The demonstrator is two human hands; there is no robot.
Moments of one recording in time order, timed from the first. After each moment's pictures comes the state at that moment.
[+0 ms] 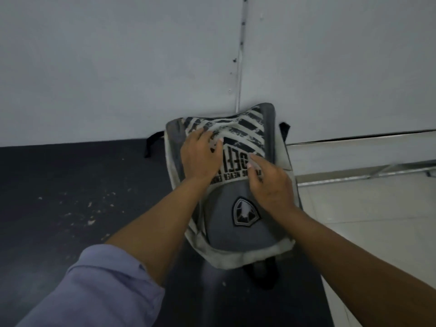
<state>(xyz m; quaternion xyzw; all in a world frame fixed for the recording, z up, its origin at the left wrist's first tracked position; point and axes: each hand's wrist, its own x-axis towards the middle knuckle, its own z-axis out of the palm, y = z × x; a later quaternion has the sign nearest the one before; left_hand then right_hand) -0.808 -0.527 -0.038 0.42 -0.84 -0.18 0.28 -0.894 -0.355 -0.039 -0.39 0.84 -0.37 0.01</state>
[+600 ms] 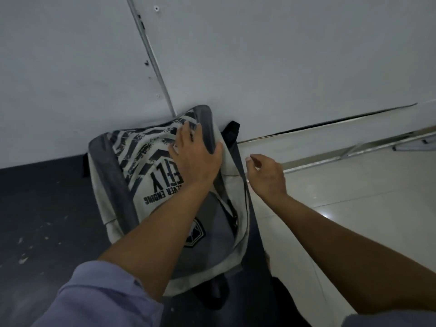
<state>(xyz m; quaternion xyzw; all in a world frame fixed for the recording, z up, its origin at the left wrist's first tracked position) -0.950 -0.442 -0.050 0.44 -0.86 -0.15 0.20 -1.035 -0.298 -0.072 -0.20 0.89 -0.40 0.14</state>
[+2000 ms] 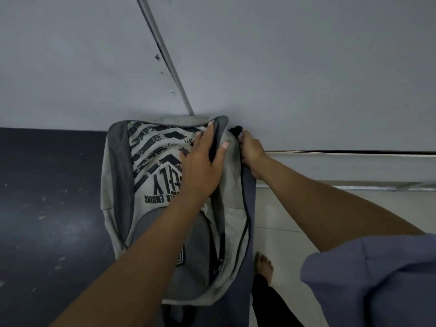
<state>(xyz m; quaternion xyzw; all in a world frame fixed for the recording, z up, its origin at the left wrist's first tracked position) -0.972 -0.454 -0.048 0.47 -0.81 -0.31 0.20 -1.120 -0.450 -0.110 -0.06 0.69 -0.48 0.54</state>
